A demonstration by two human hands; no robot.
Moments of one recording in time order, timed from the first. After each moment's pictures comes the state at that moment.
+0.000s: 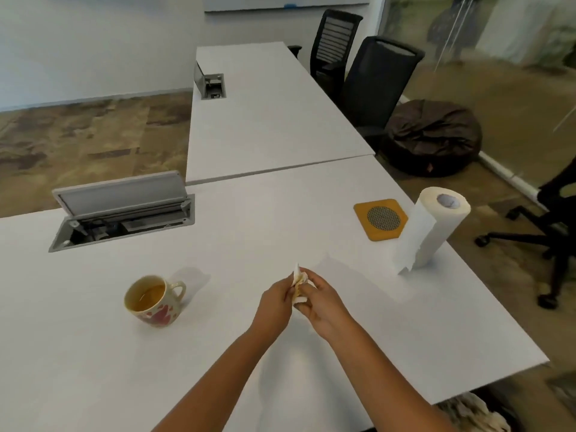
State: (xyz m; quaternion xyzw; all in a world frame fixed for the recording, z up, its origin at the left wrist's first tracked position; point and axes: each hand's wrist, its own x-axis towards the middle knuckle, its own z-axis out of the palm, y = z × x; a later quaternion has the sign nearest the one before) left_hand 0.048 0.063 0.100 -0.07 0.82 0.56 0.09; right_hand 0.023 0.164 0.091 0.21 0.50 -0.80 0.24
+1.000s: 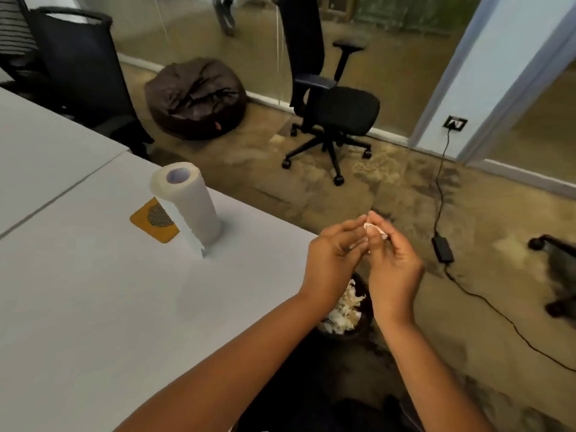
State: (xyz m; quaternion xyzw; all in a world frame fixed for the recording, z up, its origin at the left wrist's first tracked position) left_hand 0.114 0.426 0.167 0.42 0.68 0.59 0.11; right_hand 0.183 0.475 0.167 0.32 0.60 -0.56 -0.48
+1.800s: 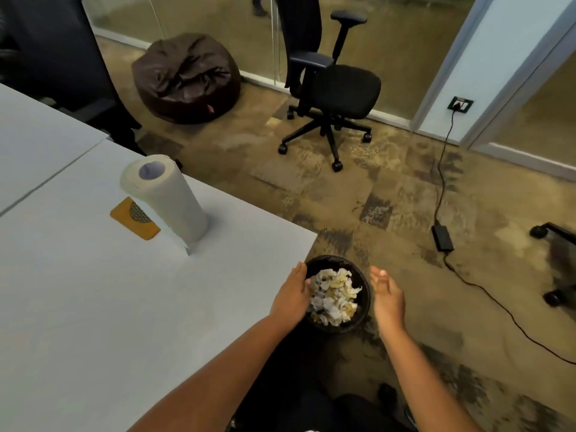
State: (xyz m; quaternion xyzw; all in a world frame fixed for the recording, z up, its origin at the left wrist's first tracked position) left_hand 0.093 0.421 0.027 0.32 0.83 0.28 0.35; right_hand 0.221 0.548 0.004 0.55 0.59 -0.54 -0.24
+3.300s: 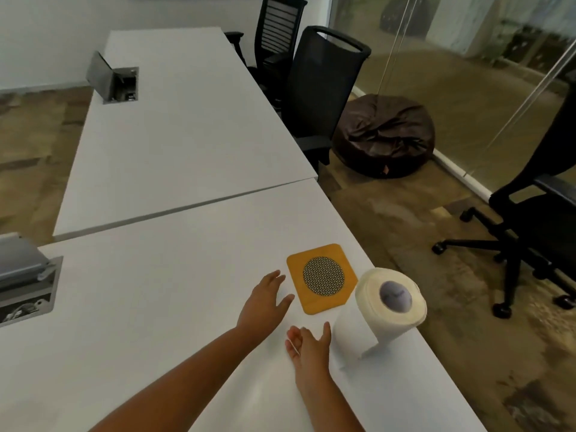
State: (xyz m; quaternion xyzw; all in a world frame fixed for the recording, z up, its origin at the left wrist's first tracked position) left_hand -0.218 0.198 0.020 0.04 0.94 0.33 0.11; right_hand -0.155 0.294 0.017 0.48 0.35 -0.80 0.10
